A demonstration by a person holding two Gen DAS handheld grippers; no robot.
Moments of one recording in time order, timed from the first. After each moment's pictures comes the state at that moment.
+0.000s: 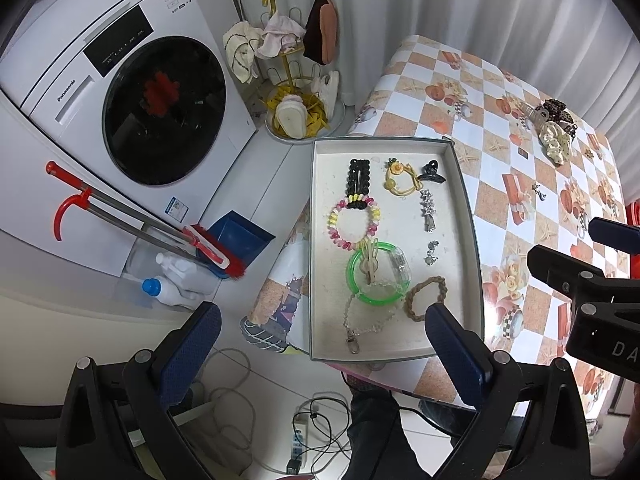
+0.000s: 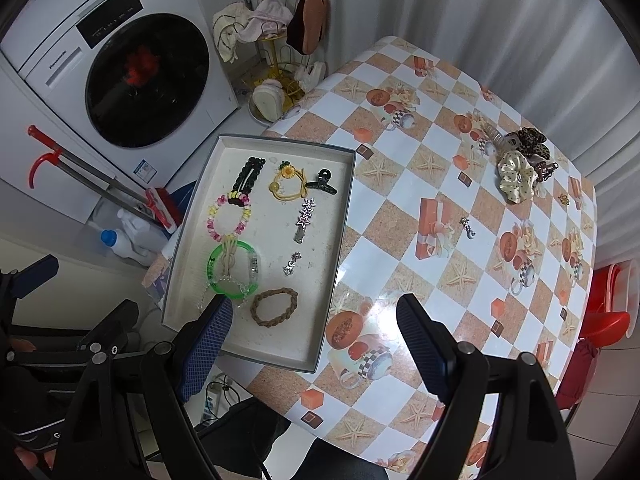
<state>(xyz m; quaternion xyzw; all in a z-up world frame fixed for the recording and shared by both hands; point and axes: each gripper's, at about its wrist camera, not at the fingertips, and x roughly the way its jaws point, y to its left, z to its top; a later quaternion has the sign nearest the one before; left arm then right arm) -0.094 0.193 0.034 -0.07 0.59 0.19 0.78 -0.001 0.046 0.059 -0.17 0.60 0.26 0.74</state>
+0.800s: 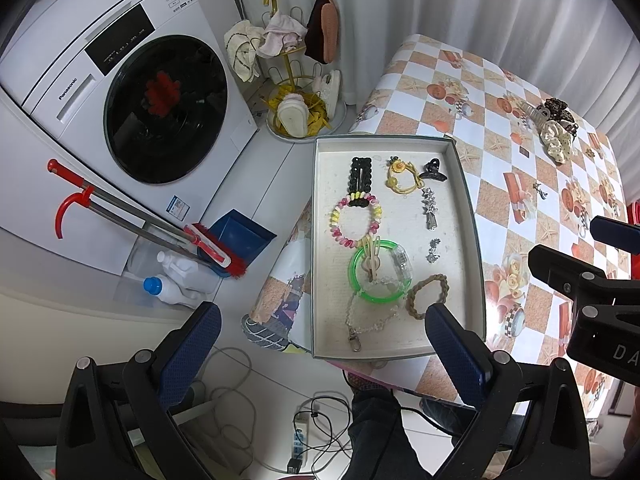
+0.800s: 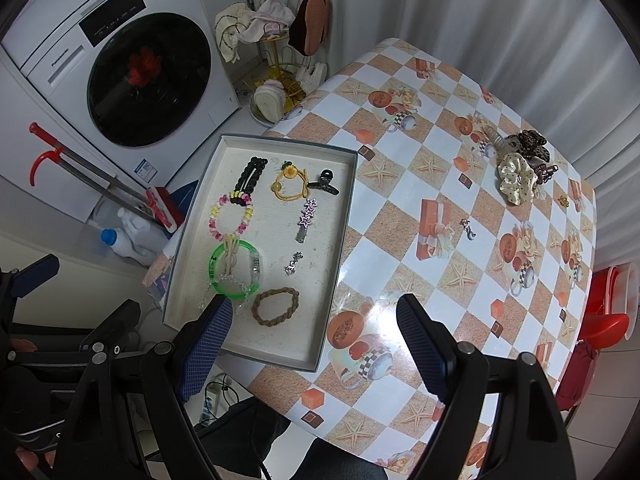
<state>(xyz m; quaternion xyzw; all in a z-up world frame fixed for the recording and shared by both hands) -0.096 0.191 0.034 -0.07 0.59 0.19 0.78 -0.003 0.046 0.059 -0.17 0.60 0.26 0.74</state>
